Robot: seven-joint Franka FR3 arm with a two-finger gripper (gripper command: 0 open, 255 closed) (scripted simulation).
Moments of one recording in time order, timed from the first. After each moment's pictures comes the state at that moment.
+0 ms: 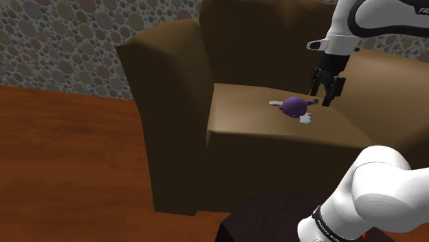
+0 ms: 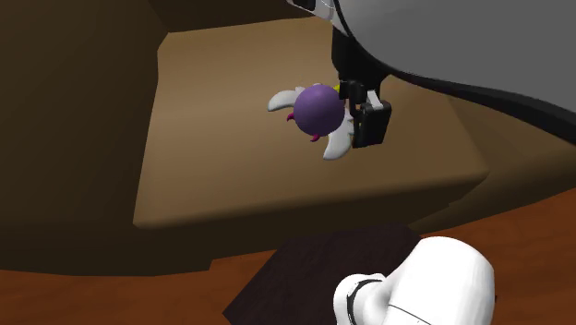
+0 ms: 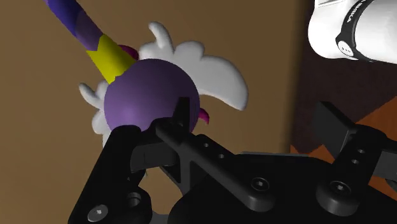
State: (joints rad) arm 0.18 -0.86 -0.42 -2.38 -0.36 1.46 -0.95
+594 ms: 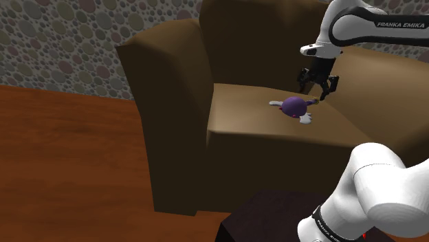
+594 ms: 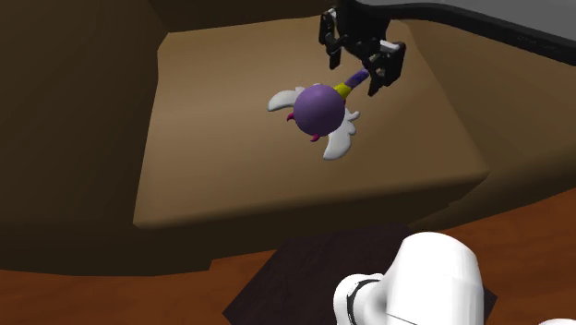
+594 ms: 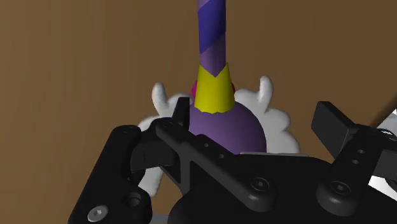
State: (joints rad) arm 0.40 -0.71 -0.75 -2.25 -0.55 1.59 -1.60
